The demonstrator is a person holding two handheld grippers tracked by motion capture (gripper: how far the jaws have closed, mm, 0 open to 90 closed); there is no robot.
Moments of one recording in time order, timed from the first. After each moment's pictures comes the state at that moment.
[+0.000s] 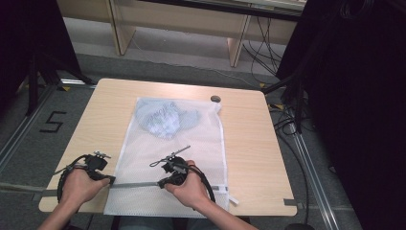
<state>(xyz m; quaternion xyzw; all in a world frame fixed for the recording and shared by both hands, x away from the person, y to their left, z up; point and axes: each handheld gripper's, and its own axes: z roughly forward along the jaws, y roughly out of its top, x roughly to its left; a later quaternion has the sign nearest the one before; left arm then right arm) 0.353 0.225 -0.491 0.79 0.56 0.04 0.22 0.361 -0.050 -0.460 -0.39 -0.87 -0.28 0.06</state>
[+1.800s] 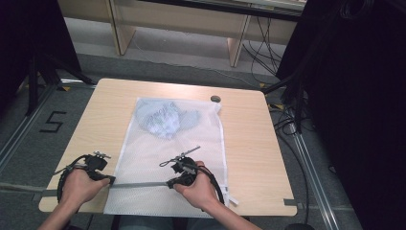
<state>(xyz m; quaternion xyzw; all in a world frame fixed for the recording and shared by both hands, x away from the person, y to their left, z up) 0.352 0.224 -0.491 0.79 0.56 0.04 0.23 0.358 -0.074 -0.456 -0.41 -0.87 -0.28 0.06</state>
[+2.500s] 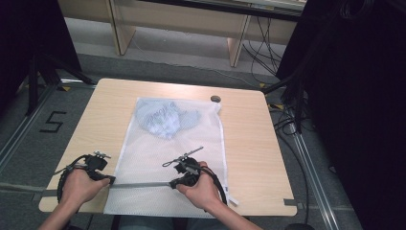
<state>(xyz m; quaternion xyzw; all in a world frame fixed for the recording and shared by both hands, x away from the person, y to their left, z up) 0.352 0.224 -0.491 0.79 0.56 0.04 0.22 0.357 -0.082 -0.455 -0.41 -0.87 -0.27 0.05</state>
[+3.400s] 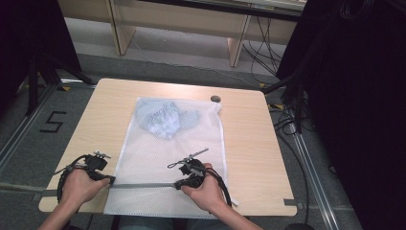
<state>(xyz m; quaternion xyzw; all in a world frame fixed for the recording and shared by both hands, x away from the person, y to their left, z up) 0.352 0.224 -0.491 0.79 0.56 0.04 0.23 0.354 -0.095 -0.456 -0.42 -0.87 -0.27 0.05</state>
